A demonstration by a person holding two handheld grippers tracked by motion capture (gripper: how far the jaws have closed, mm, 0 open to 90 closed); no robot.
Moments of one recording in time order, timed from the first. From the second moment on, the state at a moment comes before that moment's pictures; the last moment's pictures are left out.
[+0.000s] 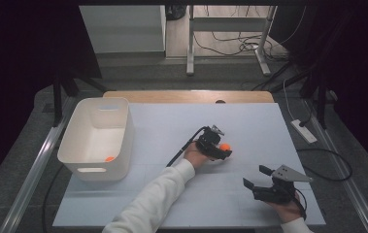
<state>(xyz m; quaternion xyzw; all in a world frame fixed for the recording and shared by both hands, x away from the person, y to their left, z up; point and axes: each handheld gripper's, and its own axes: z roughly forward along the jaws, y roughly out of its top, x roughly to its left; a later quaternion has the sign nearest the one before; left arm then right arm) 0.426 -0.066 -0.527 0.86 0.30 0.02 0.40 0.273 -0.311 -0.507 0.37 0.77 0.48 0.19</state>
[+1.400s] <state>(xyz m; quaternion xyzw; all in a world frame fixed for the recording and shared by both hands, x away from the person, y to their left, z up) 0.412 -0.056 -0.505 0.85 0.29 0.01 0.44 0.272 -0.312 -0.507 0.37 0.77 0.48 0.20</state>
